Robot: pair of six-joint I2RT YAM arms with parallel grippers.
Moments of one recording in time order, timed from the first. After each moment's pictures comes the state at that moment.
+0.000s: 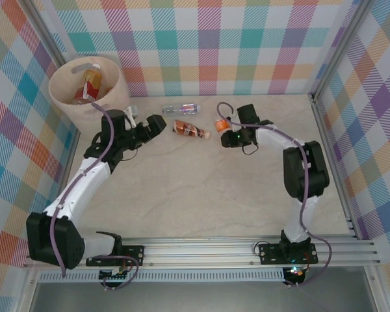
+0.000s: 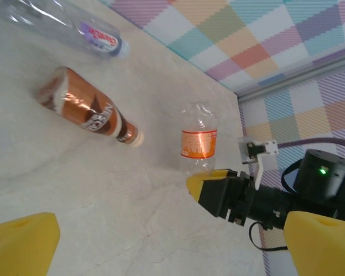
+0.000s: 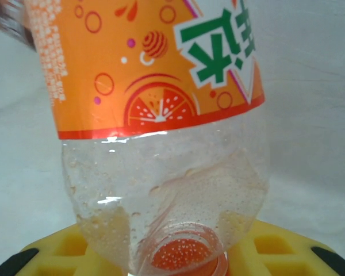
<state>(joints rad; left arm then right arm) -0.24 1.33 1.04 -0.19 0.43 -0.78 0.35 1.84 1.27 -0.37 -0.31 0.18</state>
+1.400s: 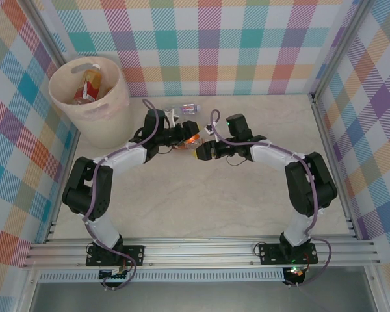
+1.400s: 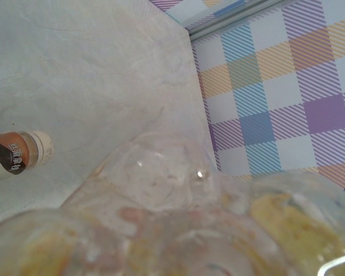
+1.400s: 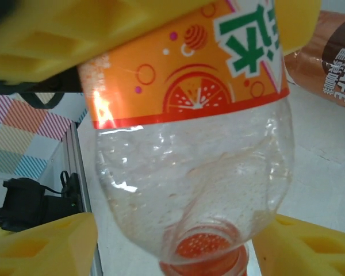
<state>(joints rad) -0.41 1.72 1.12 0.20 0.59 -0.88 0.48 1.73 1.14 -0.13 -0.87 0.24</state>
